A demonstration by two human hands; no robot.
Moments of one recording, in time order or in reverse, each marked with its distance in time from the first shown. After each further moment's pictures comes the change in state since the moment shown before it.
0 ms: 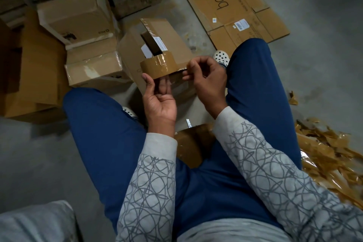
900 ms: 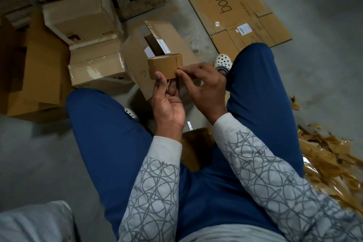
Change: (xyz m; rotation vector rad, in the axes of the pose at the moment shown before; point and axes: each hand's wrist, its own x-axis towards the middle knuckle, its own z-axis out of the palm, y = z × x) left_hand -0.004 -0.014 0.000 0.115 -0.119 0.057; right_hand 0.000 0.008 0.001 -0.453 0.052 -0.591
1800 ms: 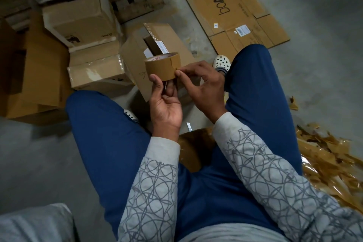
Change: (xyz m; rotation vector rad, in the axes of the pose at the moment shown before) left_hand -0.001 0.008 0.000 -0.097 0.019 -0.075; right_hand 0.006 -0.004 -0.004 0.090 -0.061 0.051
